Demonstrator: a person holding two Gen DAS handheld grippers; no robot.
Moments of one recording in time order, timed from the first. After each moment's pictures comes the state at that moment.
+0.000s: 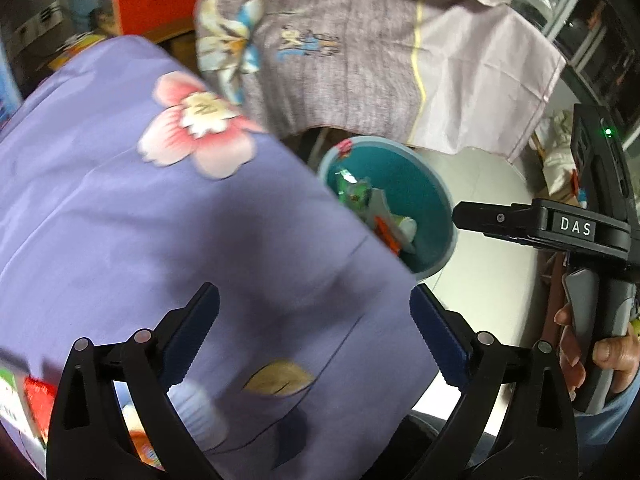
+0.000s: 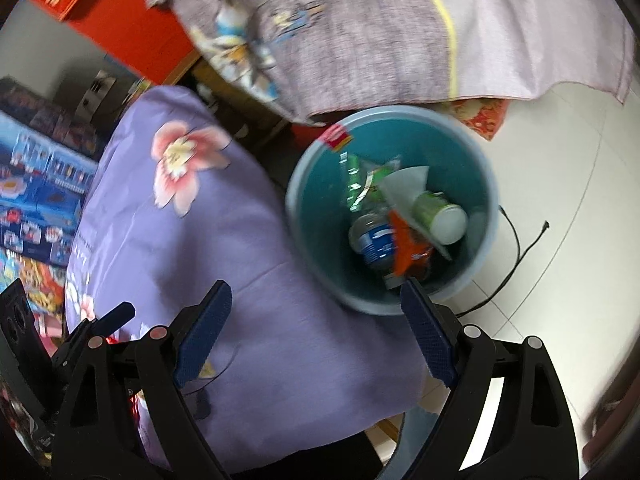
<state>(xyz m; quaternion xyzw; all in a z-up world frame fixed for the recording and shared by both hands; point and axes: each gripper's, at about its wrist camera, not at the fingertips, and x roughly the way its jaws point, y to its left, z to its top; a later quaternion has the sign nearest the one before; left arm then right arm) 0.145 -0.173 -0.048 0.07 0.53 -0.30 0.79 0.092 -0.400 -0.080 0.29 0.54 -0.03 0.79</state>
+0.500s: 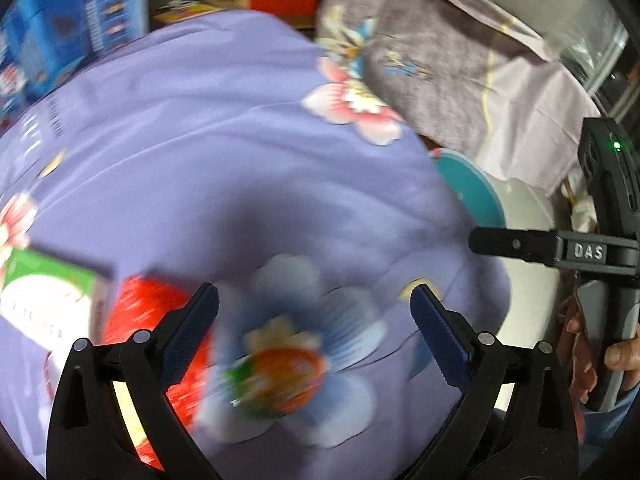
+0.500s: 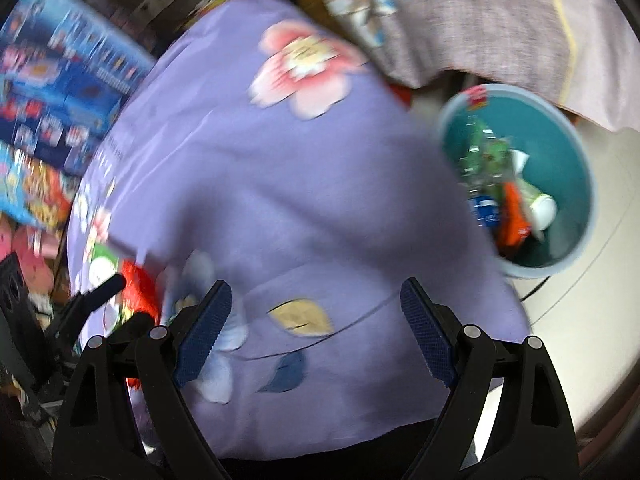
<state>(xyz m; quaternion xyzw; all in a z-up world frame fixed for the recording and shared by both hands) 0.125 -0.011 -0.047 0.02 0.52 -0.21 0.83 0.112 -0.250 -0.075 0.20 0.58 0.07 0.78</state>
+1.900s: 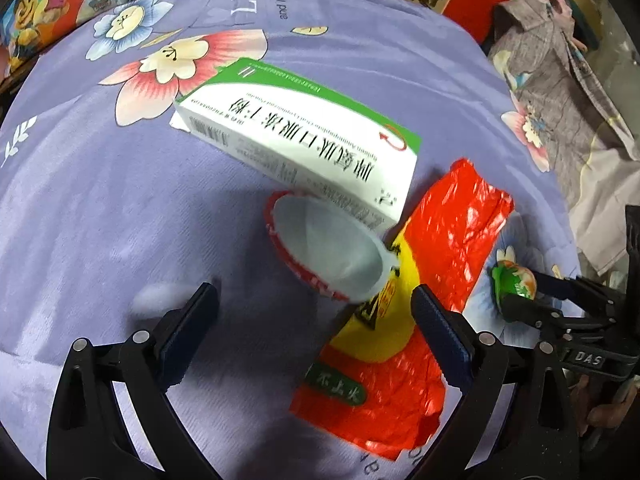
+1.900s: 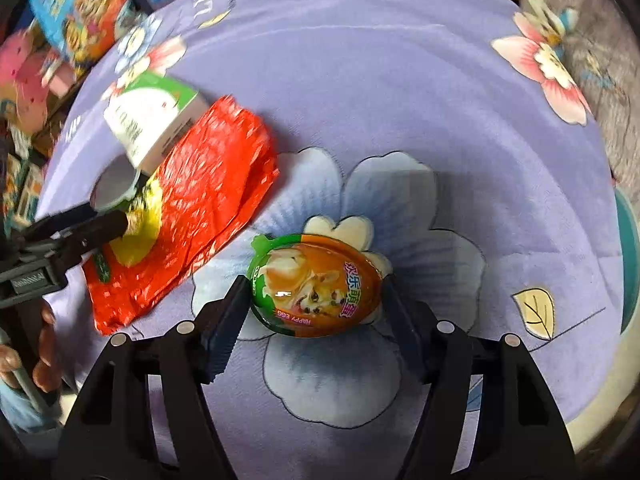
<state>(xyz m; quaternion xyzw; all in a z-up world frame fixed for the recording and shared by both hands) 0.080 0.184 -0.098 -0.09 0.54 -0.04 0.84 0.096 -0.072 -0.110 0.01 0.58 0.17 0.79</state>
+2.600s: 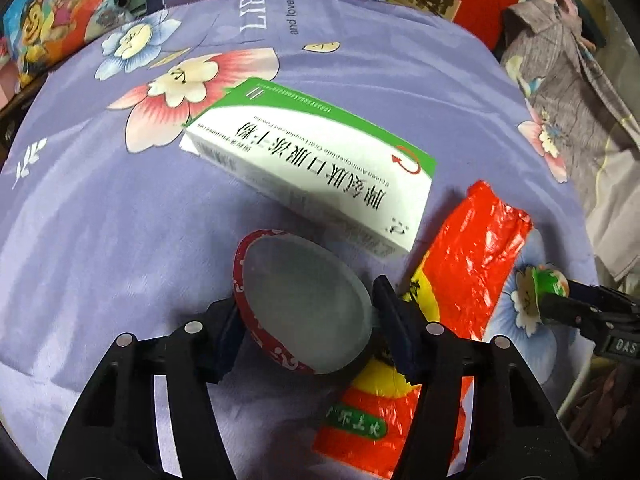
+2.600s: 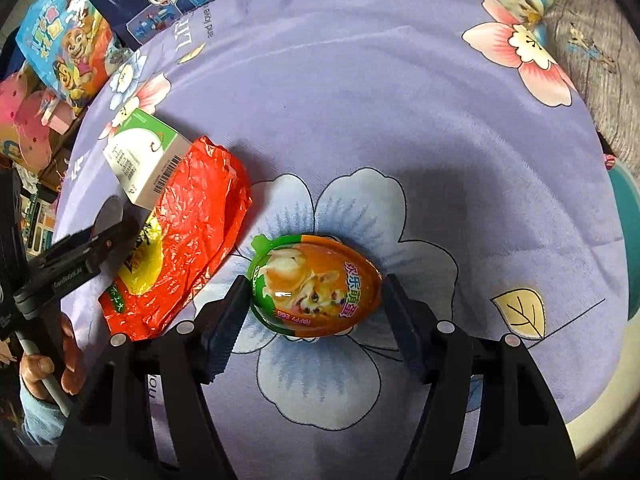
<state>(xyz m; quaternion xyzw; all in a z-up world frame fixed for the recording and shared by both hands) 0.092 0.187 -0.095 -0.07 0.52 -0.02 0.85 0.099 -0.088 -0.102 0.06 0.58 0.17 0.80</state>
